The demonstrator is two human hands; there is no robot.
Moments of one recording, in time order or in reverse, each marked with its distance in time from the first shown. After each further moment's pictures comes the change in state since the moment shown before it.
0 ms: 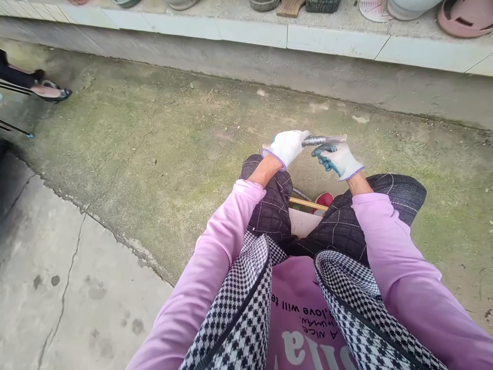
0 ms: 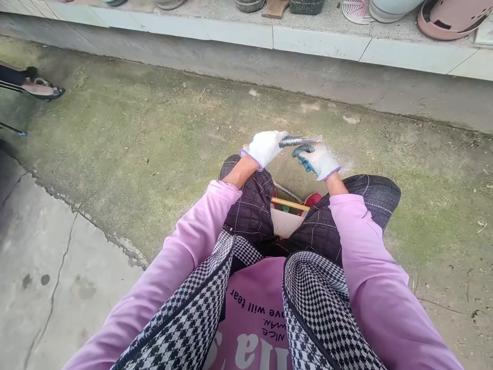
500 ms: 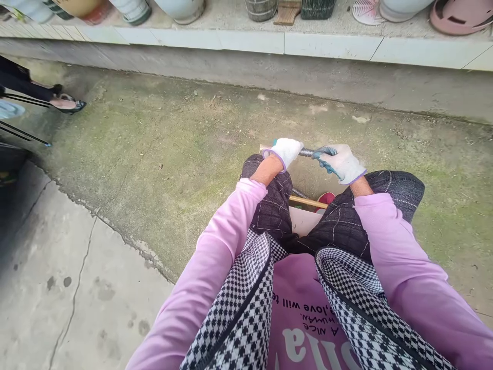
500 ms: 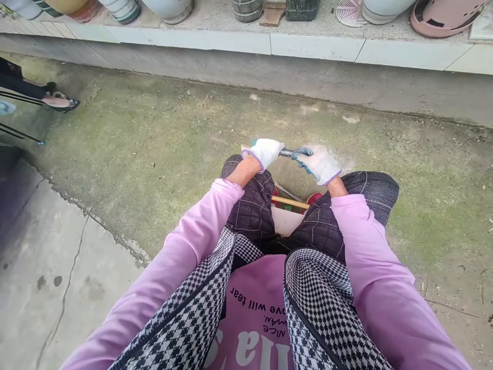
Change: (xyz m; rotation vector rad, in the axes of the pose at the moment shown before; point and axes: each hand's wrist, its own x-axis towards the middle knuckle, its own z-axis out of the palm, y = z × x) left_hand 0.002 -0.004 0.020 0.162 -0.113 0.073; right_hand -0.027 0.004 -0.002 -0.078 0.010 -0.115
